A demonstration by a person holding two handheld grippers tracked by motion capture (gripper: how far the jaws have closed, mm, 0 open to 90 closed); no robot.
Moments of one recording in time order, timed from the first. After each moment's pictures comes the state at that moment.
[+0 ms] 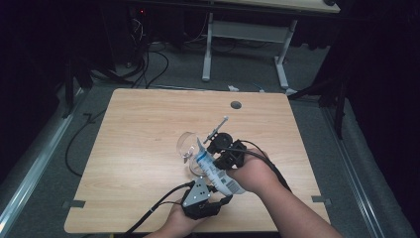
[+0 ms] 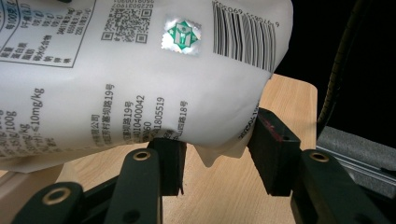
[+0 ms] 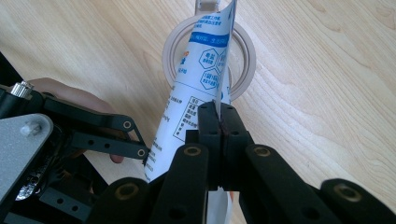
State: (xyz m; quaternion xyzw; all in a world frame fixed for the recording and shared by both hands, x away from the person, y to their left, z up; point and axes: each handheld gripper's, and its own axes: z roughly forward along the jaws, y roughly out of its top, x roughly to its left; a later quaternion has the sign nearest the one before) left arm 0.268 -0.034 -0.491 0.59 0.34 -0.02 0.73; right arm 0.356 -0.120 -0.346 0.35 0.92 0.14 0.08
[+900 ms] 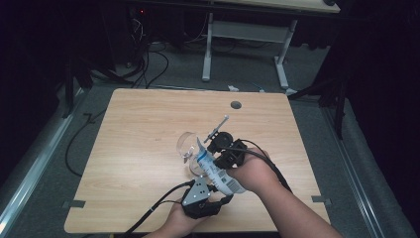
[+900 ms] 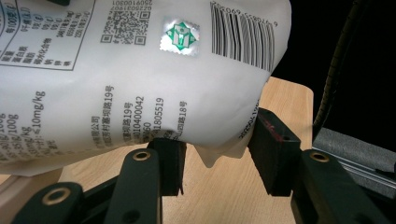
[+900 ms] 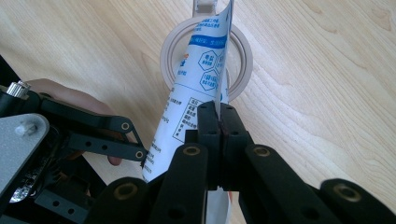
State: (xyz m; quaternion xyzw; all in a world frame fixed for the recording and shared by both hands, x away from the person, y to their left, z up) left arm 0.268 -0.034 -0.487 0.59 0.34 -0.02 0.73; right arm 0.357 -0.120 -0.344 0.35 0.92 0.14 0.09
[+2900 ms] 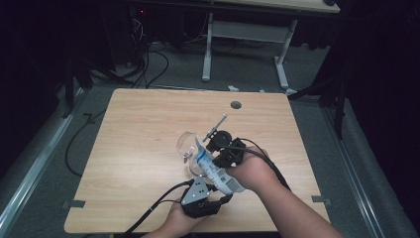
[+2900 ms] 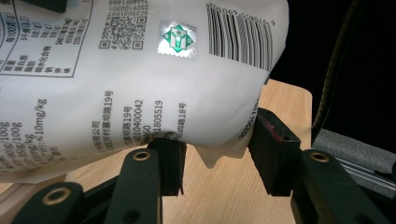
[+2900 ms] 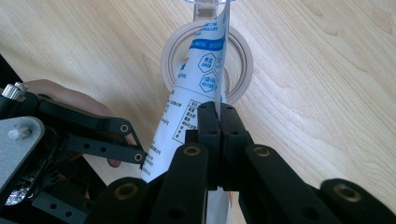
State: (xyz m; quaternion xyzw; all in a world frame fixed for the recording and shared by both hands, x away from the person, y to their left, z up) left arm 0.269 -0.032 -0.485 0.59 0.34 -0.03 0.74; right arm 0.360 -0.118 -0.343 0.35 0.92 0.14 0.08
